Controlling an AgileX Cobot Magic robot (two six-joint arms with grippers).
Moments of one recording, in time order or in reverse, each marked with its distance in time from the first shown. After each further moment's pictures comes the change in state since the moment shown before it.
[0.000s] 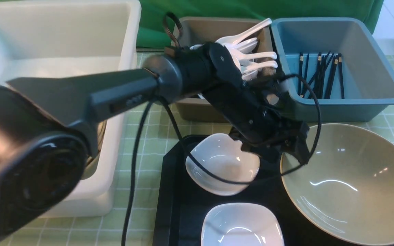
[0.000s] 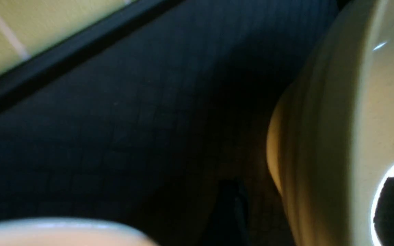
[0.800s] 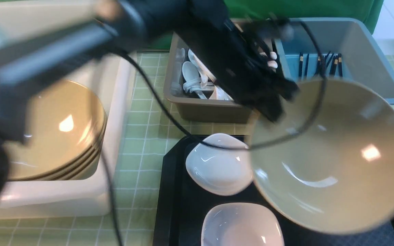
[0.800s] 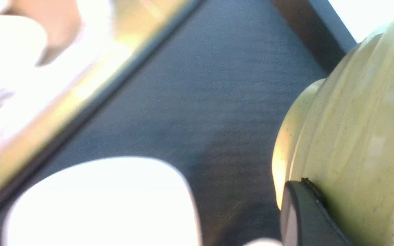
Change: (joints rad) right arm 0.000 0.000 0.000 0.072 -0.013 -0.015; left arm 0.079 -0.256 -0.129 0.302 0.229 -0.046
